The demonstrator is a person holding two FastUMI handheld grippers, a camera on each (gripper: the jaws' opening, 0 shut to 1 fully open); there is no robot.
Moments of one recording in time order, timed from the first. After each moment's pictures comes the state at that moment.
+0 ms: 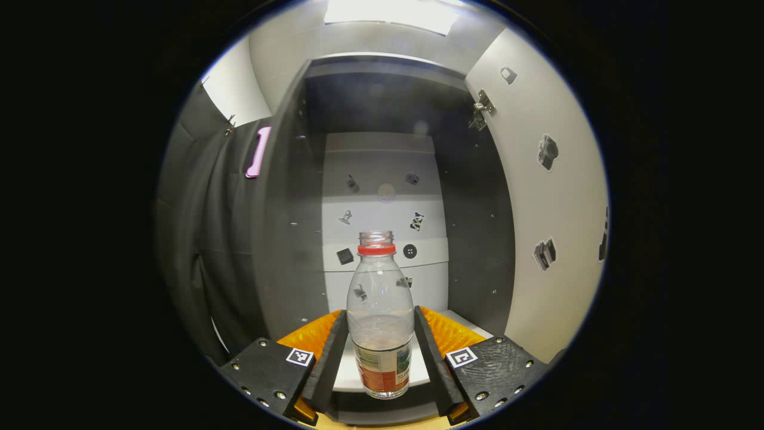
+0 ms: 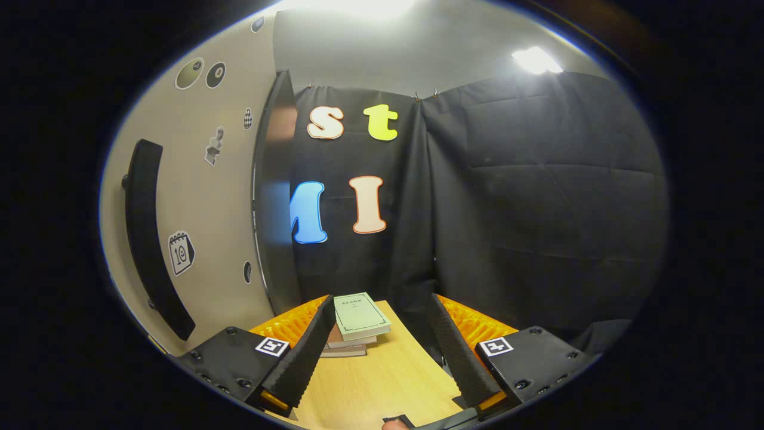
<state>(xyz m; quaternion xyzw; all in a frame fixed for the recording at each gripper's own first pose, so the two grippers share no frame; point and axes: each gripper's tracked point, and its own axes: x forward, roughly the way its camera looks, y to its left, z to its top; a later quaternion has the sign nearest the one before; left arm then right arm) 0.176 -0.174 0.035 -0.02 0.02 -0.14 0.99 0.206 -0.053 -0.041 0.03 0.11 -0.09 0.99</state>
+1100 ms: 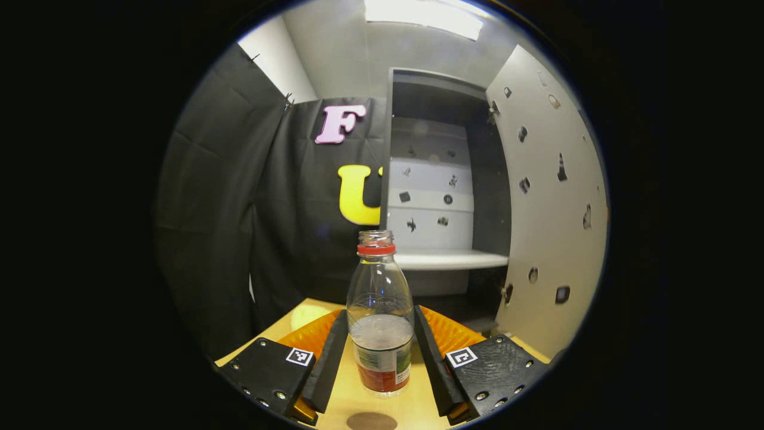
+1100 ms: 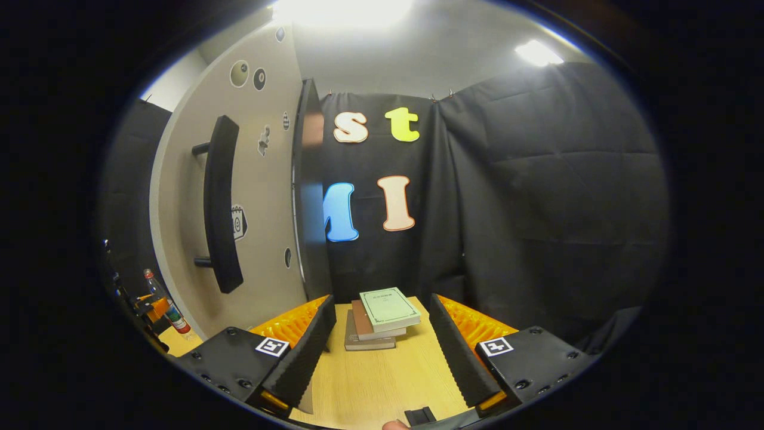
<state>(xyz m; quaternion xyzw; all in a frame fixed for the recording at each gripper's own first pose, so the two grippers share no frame) -0.027 -0.041 -0.139 -0.06 0.08 -0.06 0.99 0.172 -0.012 -0.071 0.05 0.10 -0.03 0.99</state>
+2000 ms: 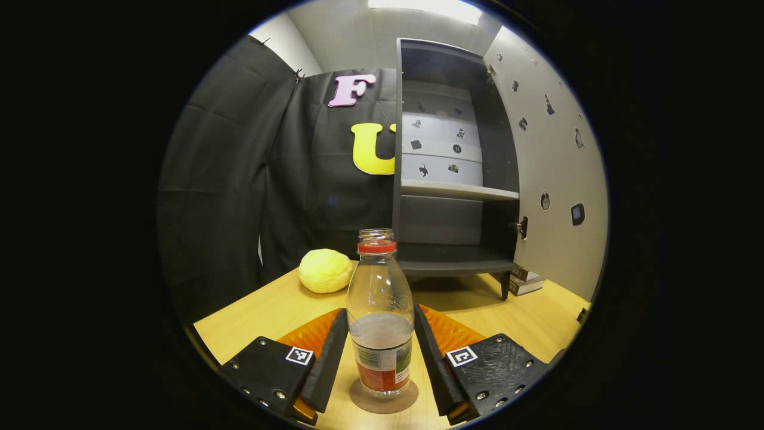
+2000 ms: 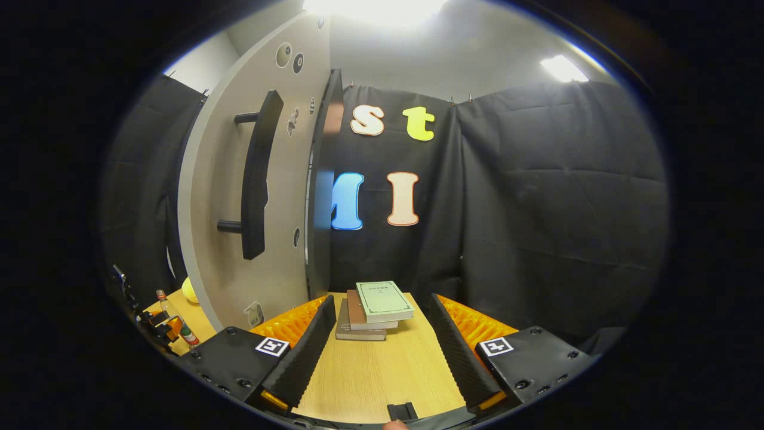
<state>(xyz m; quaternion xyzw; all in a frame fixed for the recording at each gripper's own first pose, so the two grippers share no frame) -0.067 -0.047 -0.281 -0.06 0.13 -0.04 0.99 0.156 -0.007 -0.078 -0.01 0.11 -0.02 0.99</state>
